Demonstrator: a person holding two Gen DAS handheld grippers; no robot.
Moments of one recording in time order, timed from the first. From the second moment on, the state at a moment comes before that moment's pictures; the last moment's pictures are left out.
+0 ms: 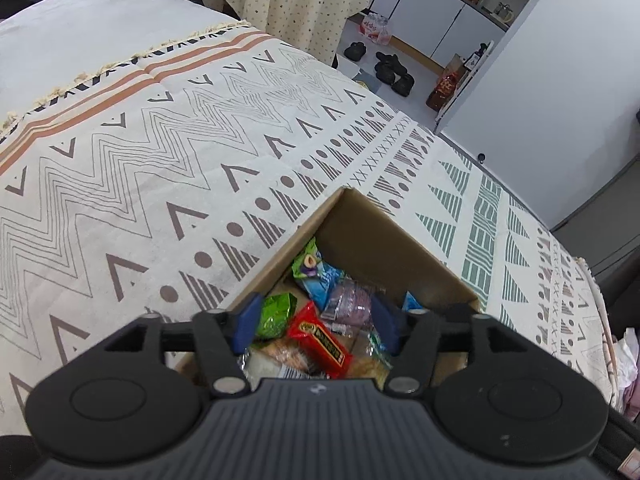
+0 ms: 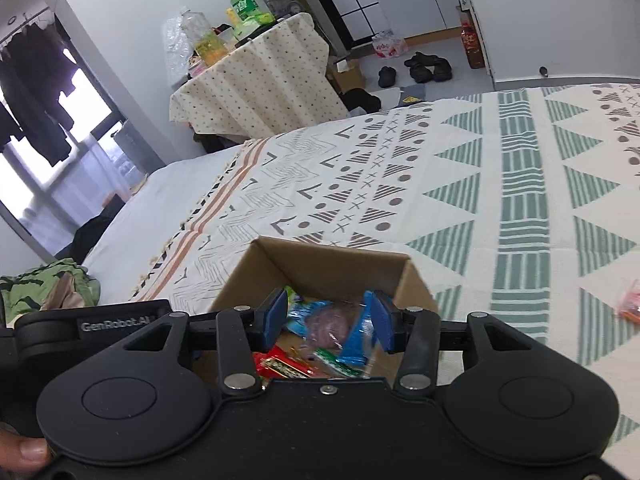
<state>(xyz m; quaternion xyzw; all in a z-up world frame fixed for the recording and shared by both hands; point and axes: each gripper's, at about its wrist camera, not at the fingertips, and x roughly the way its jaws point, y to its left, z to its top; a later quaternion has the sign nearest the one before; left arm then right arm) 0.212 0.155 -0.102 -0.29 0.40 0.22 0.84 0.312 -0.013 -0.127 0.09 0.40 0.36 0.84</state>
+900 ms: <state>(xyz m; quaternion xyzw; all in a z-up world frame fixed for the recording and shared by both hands) 0.202 0.091 -0.070 -0.21 0.41 0.23 0.86 0.298 -0.080 -0.096 0.08 0.40 0.35 0.84</state>
